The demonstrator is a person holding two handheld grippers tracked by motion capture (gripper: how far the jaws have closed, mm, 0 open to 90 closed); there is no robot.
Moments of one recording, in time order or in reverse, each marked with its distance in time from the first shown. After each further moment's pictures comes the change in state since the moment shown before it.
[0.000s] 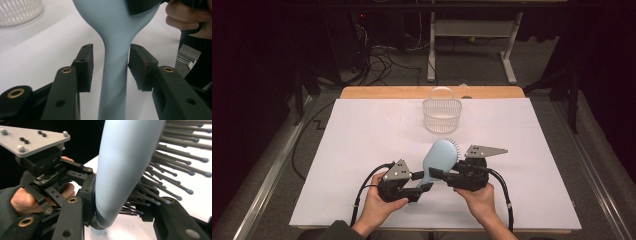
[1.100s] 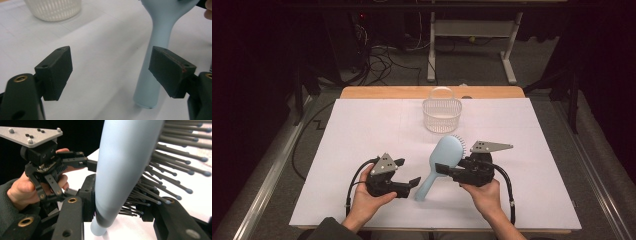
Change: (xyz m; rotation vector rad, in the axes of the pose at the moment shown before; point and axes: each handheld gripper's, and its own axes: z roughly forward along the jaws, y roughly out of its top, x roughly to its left) left arm 0.028 -0.013 -0.022 -0.044 0.159 -0.061; right arm -0.014 0.005 -0.011 0.025 -0.051 0.023
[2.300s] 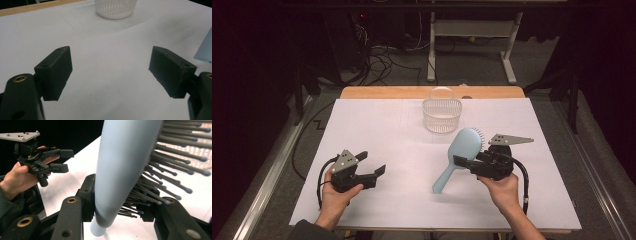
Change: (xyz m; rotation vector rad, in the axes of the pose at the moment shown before) left arm 0.057 -0.038 -0.048 -0.086 0.200 -0.101; right arm -0.019 0.012 -0.037 0.006 -0.112 0.010
